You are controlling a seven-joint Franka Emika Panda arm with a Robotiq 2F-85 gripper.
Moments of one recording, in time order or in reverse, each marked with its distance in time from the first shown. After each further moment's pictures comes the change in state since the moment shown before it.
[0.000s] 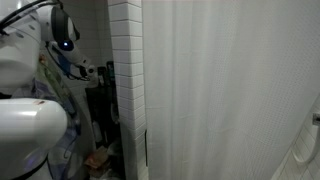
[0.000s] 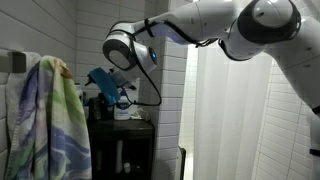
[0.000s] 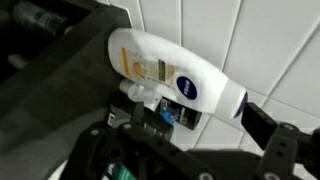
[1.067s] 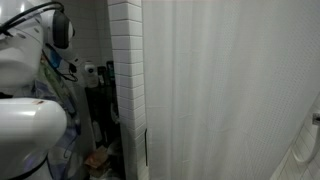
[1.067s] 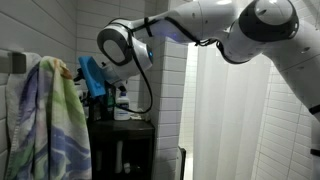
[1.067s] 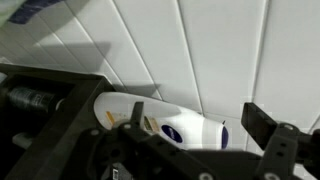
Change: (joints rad) arm -0.062 0.023 0.155 0.049 0.051 -0.025 0.161
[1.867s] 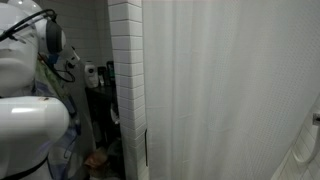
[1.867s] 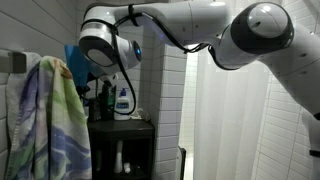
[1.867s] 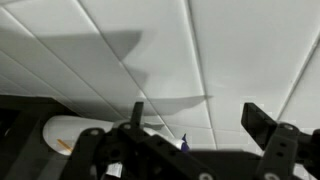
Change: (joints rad) arm 0.192 0.101 -0.152 0.164 -0.383 0.001 0.520
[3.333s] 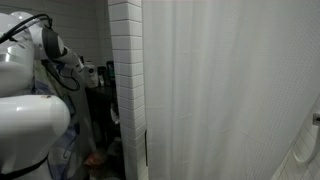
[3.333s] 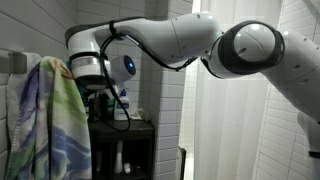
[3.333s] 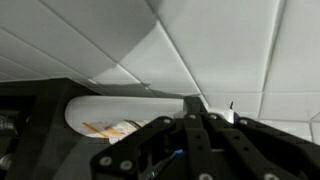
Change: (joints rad) arm 0.137 0.113 -0.220 0.017 -0.221 0.058 0.473
